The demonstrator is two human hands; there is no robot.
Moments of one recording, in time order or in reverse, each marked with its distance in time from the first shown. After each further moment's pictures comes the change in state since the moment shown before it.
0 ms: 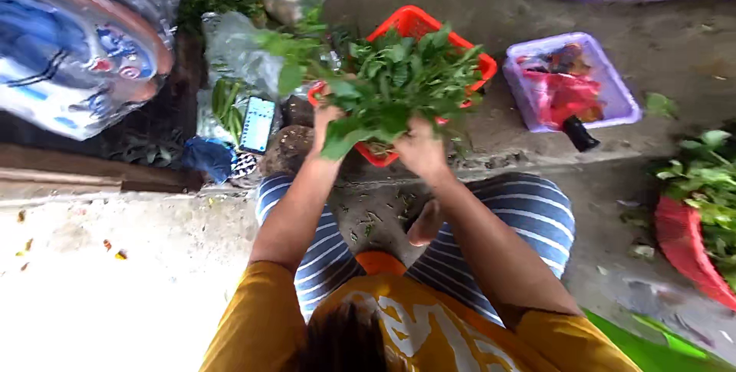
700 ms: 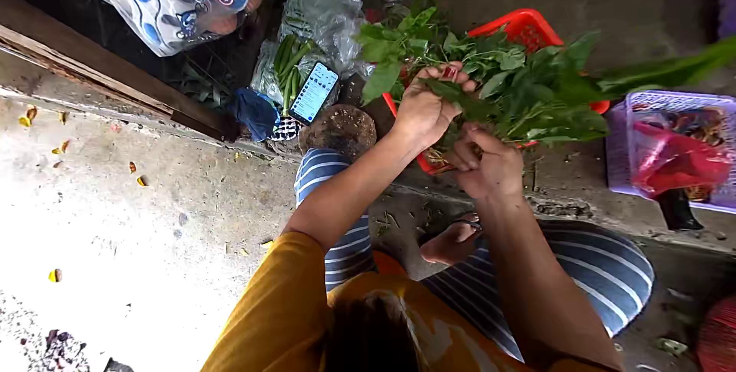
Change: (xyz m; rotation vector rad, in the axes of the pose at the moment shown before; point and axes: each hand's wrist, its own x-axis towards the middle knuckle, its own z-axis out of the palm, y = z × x) left_hand 0.003 0.013 0.024 -0.513 0.026 -0.130; right_hand 0.009 -0.014 0.024 0.947 -0.046 0.499
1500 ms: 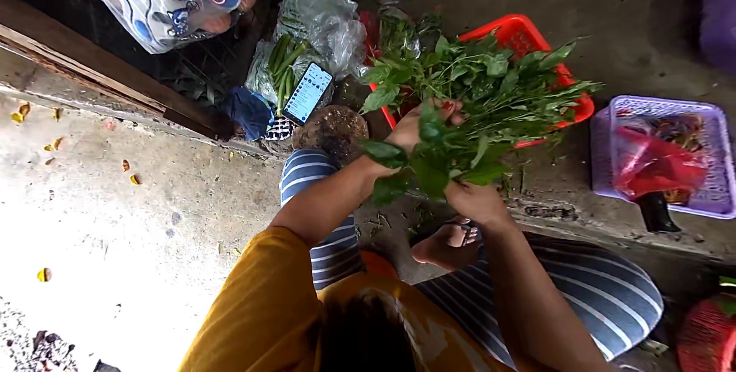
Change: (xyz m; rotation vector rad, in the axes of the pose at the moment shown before) left_hand 0.000 -0.020 -0.029 0.387 -0.204 -0.243; right_hand -0.036 -0.010 -0.027 -0.953 -0.359 -0.298
